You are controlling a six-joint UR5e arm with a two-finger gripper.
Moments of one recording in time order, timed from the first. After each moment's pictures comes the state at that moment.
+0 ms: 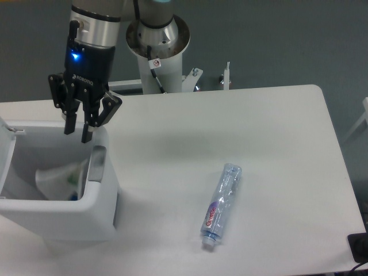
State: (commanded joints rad) arm 2.17 -1.59 -1.62 -0.93 1.19 0.60
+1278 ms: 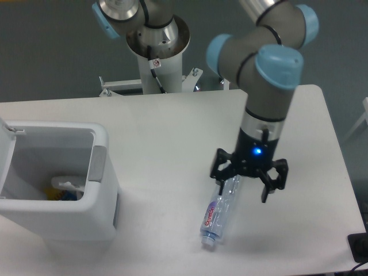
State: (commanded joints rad) arm 2.60 -2.00 -1.46 -0.95 1.27 0.76
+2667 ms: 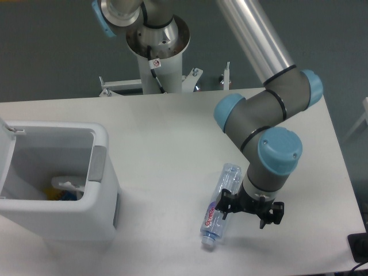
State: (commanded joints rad) arm 2.49 -2.25 -1.23 -1.15 1.45 0.75
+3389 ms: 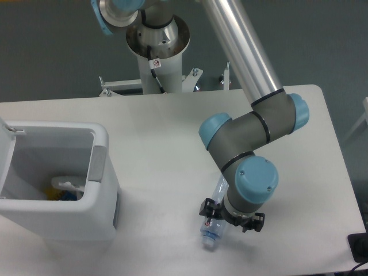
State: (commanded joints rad) arm 2.43 -2.30 -1.22 -1.22 1.51 0.73
